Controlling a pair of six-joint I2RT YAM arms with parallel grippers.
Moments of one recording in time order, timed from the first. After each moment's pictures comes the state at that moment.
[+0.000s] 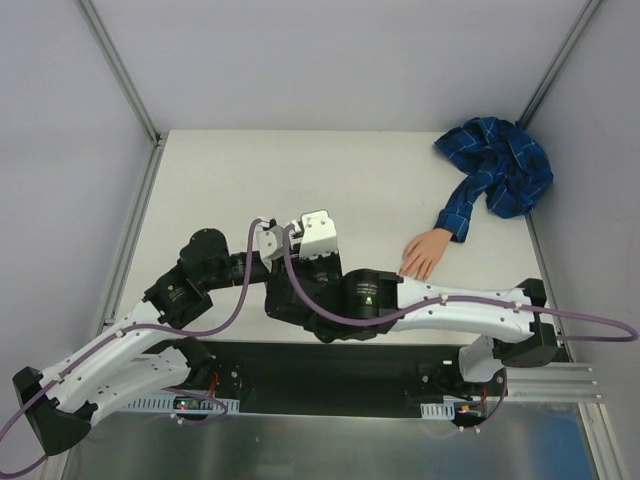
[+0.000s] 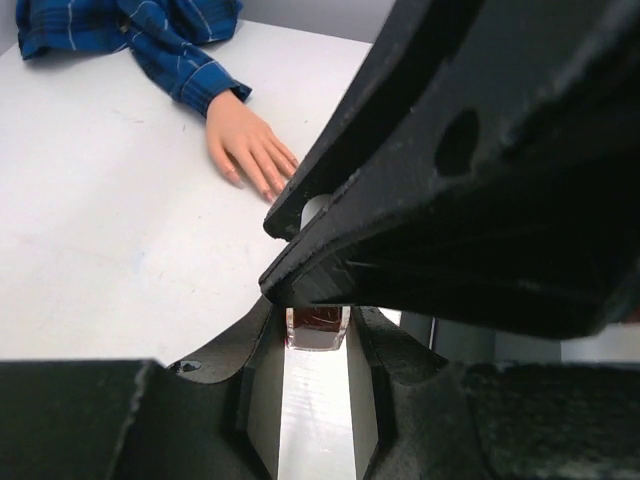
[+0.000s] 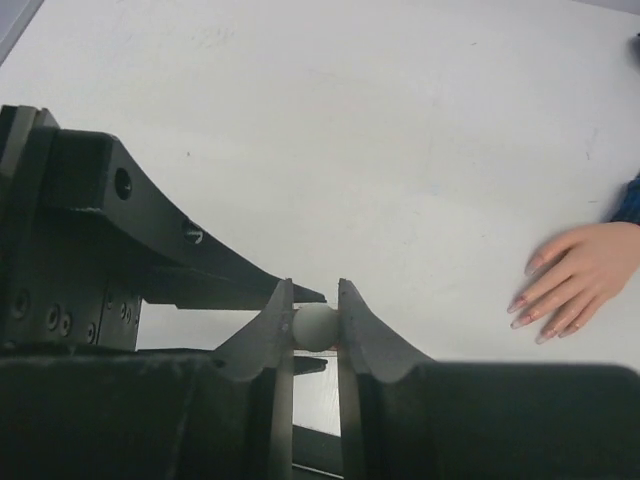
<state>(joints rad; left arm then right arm) -0.78 0.75 0.73 -0.11 0.56 0.01 1.54 1.57 1.72 -1.03 1.10 0.80</state>
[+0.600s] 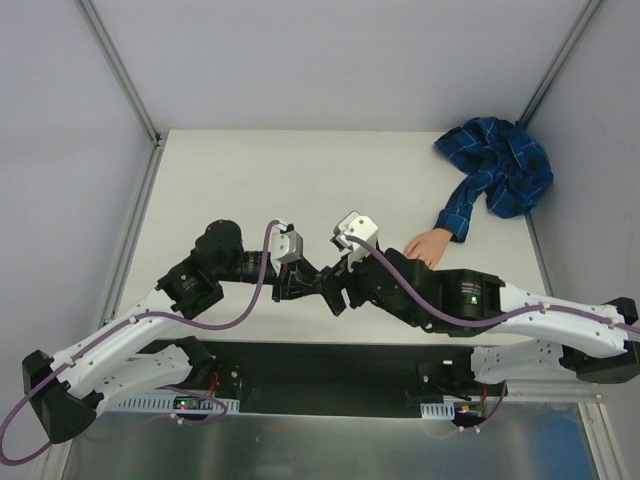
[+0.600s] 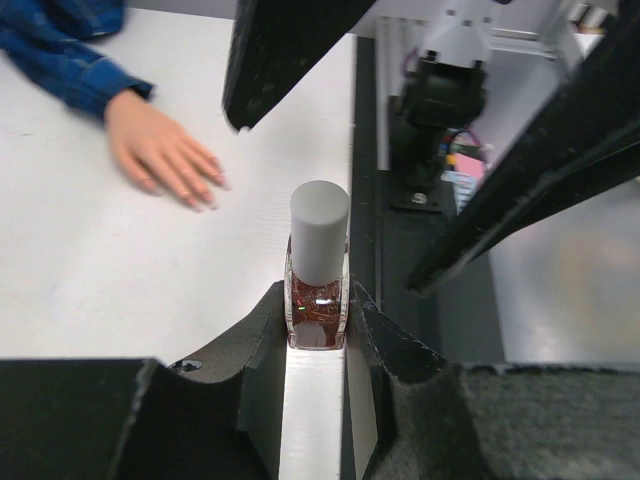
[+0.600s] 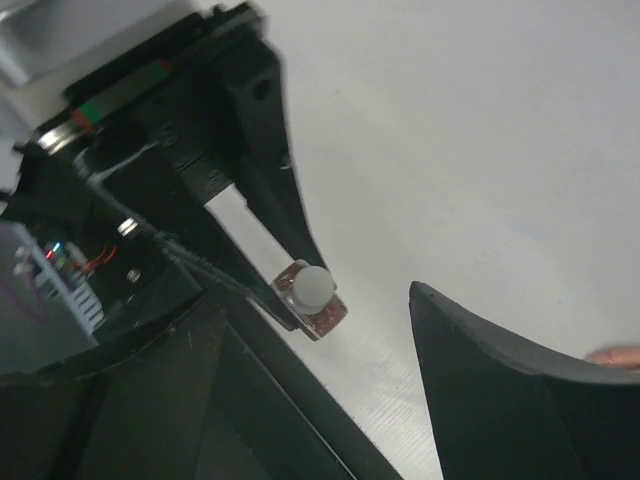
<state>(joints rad) -0.78 0.84 0.75 -0.10 0.73 0.02 1.47 1.14 1.33 -0.66 0.62 0.32</state>
